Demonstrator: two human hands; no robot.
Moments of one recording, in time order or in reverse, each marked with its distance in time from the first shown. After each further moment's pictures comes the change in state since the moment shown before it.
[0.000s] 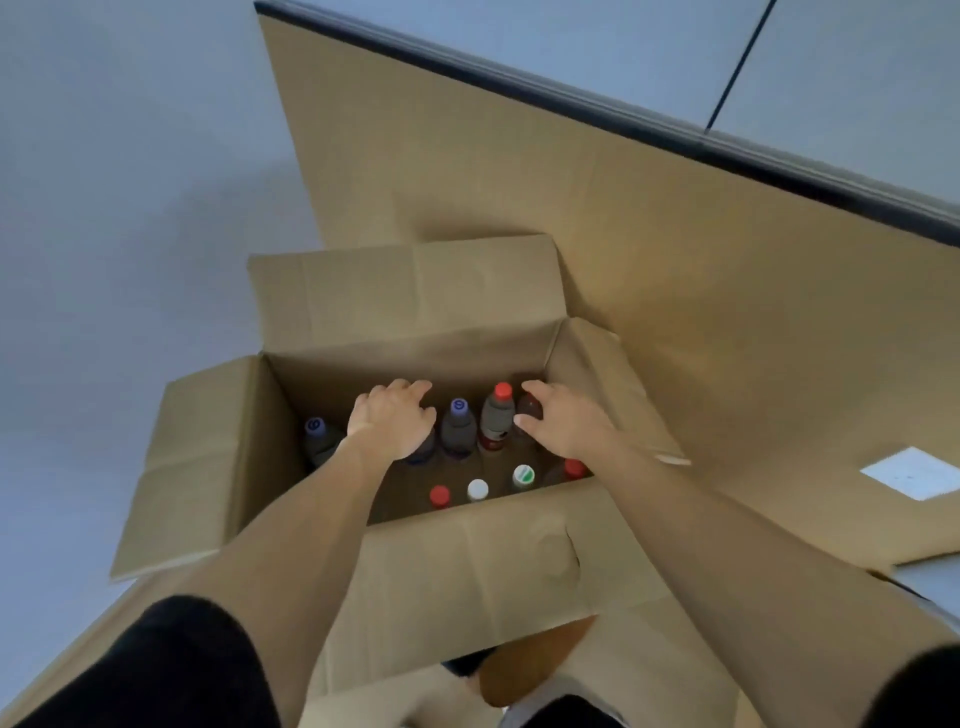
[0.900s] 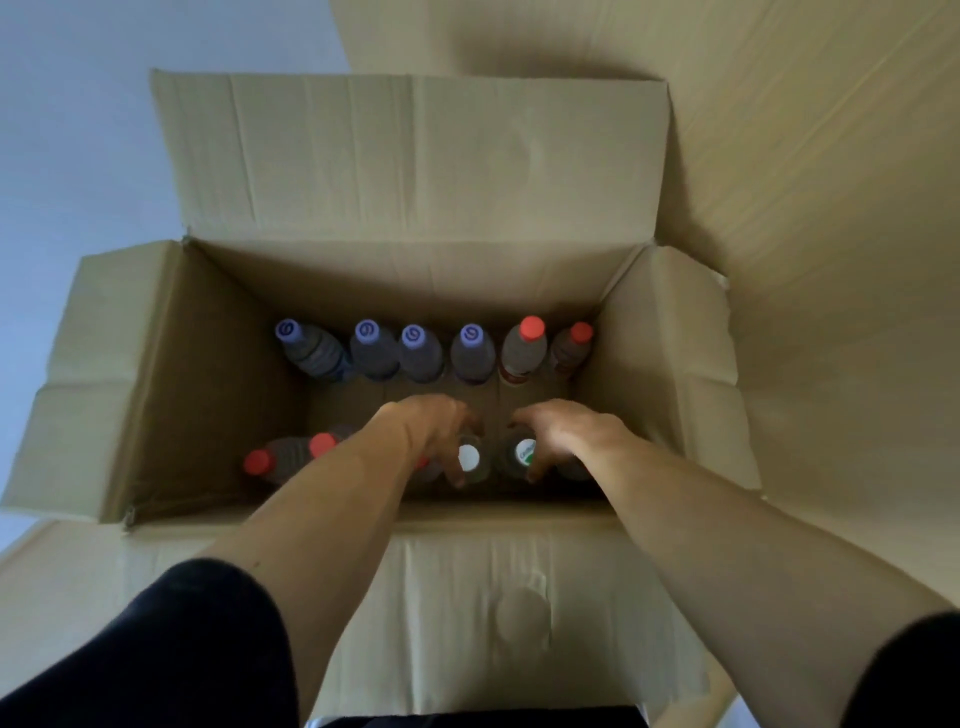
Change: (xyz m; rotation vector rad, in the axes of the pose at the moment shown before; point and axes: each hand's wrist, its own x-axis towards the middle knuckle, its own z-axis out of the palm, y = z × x) left_hand 0.077 0.034 0.111 -0.021 -0.765 0.083; right_hand 0.113 0.042 0.088 -0.200 -0.726 -0.219
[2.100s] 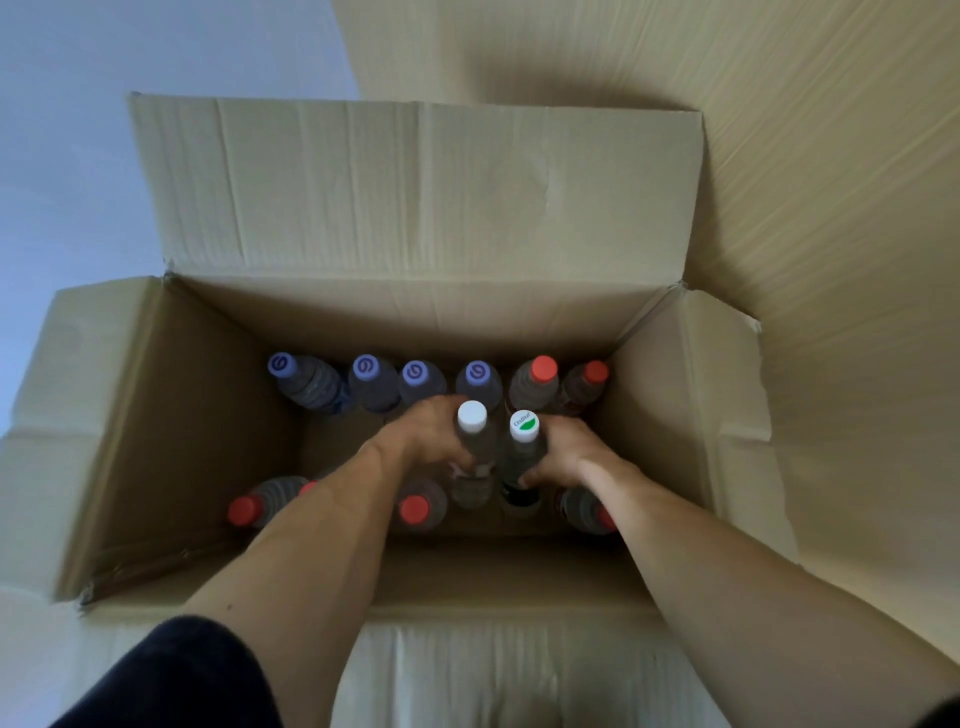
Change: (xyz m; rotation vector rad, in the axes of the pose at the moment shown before) left_hand 0.029 -0.030 -0.011 -0.607 0.285 -0.039; right_hand 0.047 0.022 0.000 0.469 0.216 0.001
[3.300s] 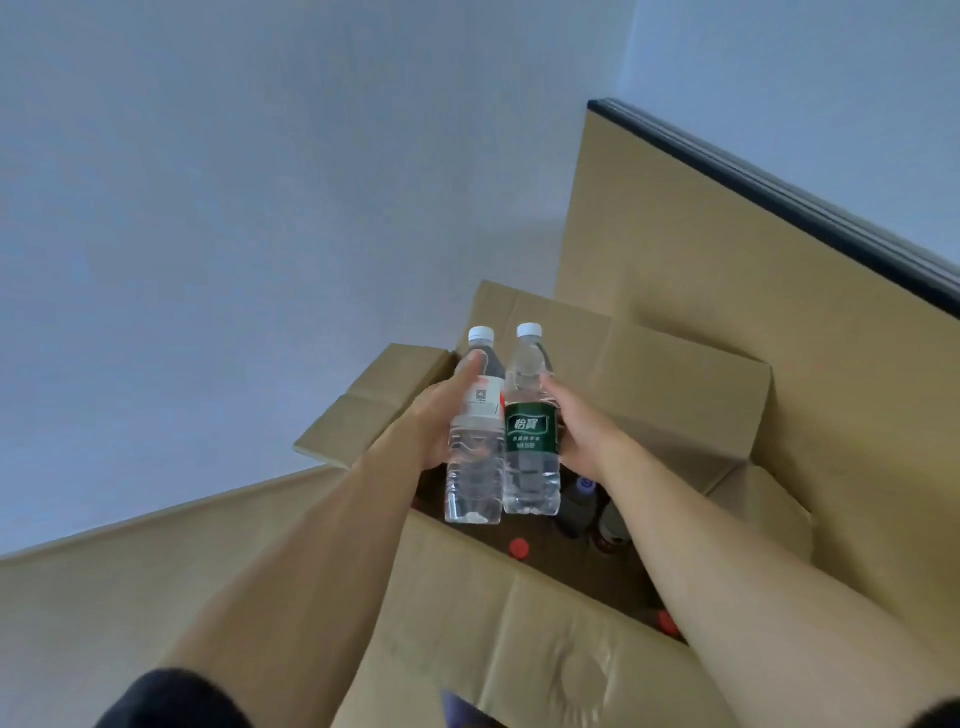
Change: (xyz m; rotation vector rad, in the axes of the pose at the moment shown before) left_hand -0.257 0.020 -0.079 -1.440 0.510 0.139; right_hand -0.135 -0.217 -0.028 0.869 -0.246 -0.371
